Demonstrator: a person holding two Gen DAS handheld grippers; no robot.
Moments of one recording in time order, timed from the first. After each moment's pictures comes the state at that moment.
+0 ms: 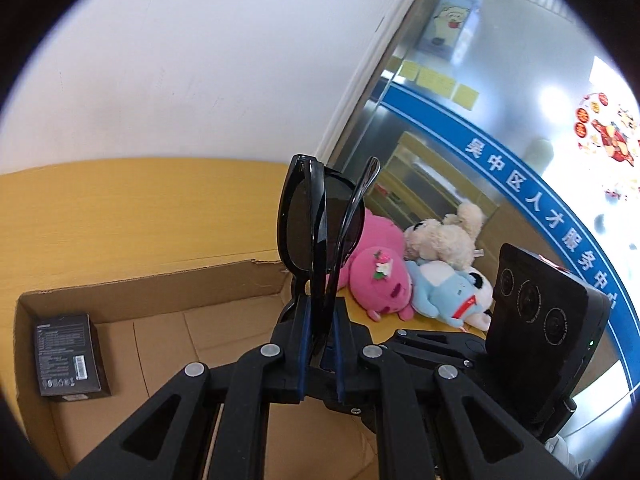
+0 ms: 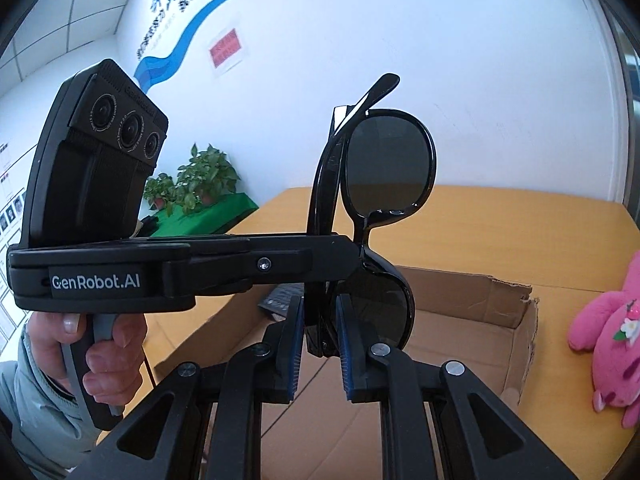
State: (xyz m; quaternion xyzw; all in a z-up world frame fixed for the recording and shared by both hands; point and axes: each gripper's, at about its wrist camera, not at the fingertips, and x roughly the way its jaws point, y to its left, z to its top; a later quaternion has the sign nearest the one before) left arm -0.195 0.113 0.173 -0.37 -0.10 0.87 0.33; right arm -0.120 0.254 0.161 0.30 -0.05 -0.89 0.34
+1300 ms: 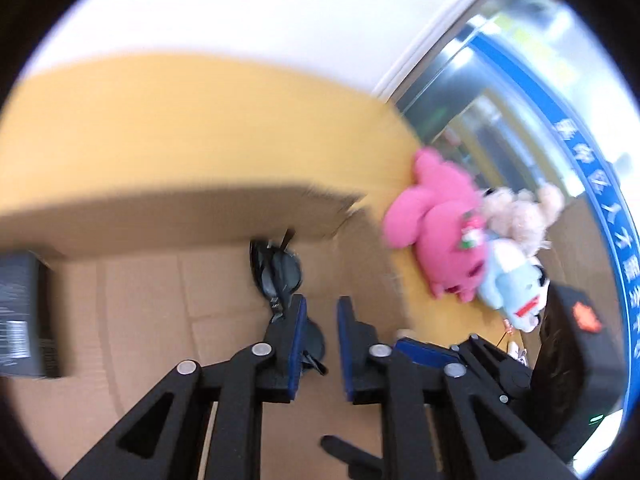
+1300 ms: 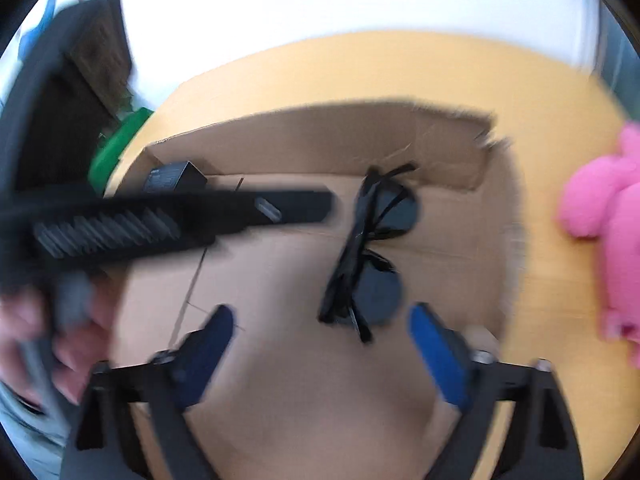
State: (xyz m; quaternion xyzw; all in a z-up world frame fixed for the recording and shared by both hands) left arm -0.244 0.131 0.094 -0.47 -0.12 0.83 0.26; right arm -0.197 0.264 0.043 0.52 -0.02 -0.83 0.20
